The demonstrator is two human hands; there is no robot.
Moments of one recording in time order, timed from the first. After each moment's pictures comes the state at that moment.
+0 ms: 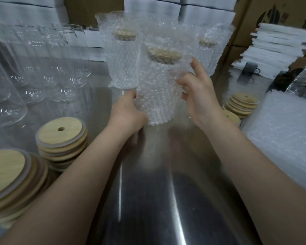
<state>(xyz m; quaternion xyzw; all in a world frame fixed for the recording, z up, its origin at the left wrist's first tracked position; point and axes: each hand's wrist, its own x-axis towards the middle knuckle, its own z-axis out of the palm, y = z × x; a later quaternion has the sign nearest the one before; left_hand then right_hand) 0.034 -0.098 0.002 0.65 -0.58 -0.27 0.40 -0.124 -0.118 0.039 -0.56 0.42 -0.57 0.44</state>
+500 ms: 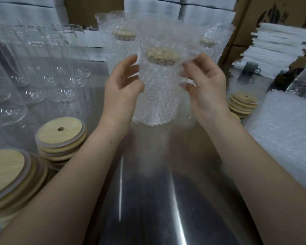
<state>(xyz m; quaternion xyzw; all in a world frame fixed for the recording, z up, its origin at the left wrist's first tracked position) 0.031 -0.090 0.022 0.40 -0.50 -0.36 0.68 -0.123 -0.110 0.049 -0.50 0.37 -0.67 0.41</state>
